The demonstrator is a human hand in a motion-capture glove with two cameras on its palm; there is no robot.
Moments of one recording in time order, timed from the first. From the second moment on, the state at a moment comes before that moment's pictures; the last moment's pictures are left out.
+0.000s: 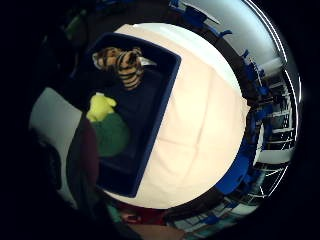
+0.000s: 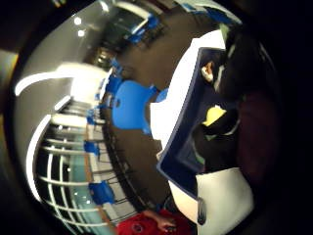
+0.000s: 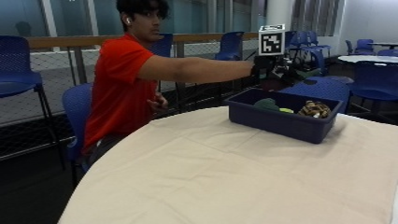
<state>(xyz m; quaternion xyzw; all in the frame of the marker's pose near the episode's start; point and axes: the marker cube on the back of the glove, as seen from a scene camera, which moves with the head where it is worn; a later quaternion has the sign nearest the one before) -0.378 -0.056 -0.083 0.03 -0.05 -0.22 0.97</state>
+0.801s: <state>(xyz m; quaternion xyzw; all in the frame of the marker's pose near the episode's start) -0.208 -0.074 -0.026 -0.03 -0.03 -0.10 0.99</state>
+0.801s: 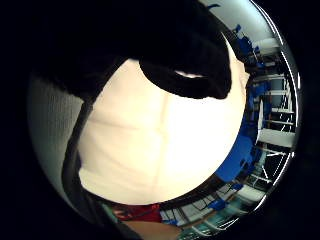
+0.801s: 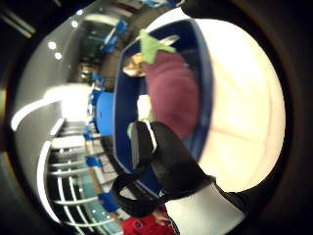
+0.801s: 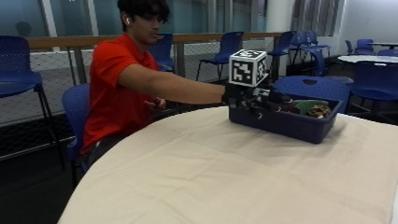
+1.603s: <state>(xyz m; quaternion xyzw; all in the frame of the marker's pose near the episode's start) -0.035 -0.055 0.004 -0.02 0.01 0.00 1.00</state>
